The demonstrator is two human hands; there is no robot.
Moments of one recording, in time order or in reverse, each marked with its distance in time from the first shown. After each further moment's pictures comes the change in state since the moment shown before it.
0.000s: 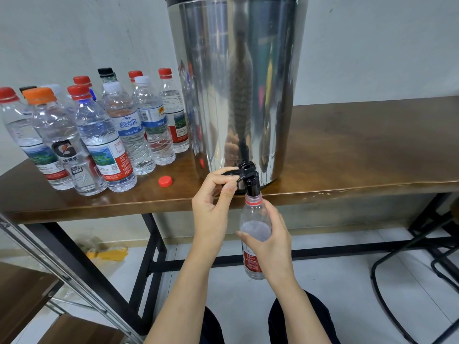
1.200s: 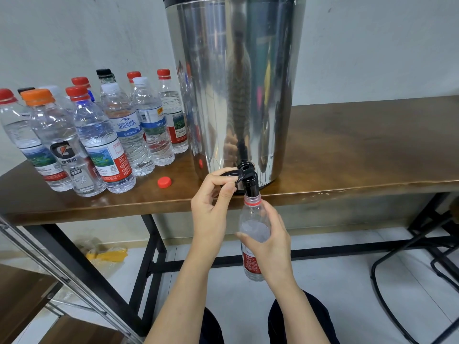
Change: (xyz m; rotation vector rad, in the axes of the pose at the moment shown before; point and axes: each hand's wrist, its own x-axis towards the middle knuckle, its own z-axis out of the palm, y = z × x) left_hand -0.001 0.002 0.001 -0.020 0.006 -0.012; right_hand 0.000 0.004 0.001 0.024 0.008 -0.005
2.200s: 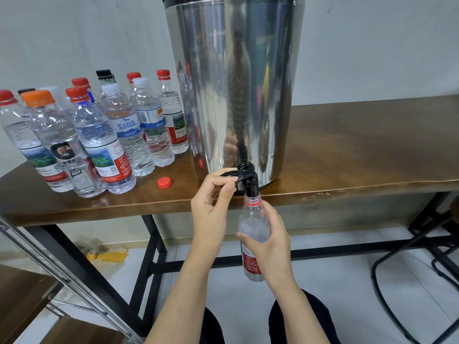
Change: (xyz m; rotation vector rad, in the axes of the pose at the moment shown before) left_hand 0.001 -0.002 0.000 0.017 0.001 0.021; right_hand 0.000 0.000 0.000 0.006 0.003 0.018
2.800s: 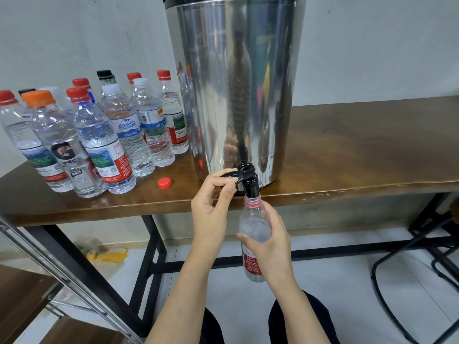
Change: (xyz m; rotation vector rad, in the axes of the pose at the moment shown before) left_hand -0.001 -0.001 -0.001 0.022 0.001 -0.005; right_hand 0.000 -0.003 -0.001 -0.013 -0.005 -0.006
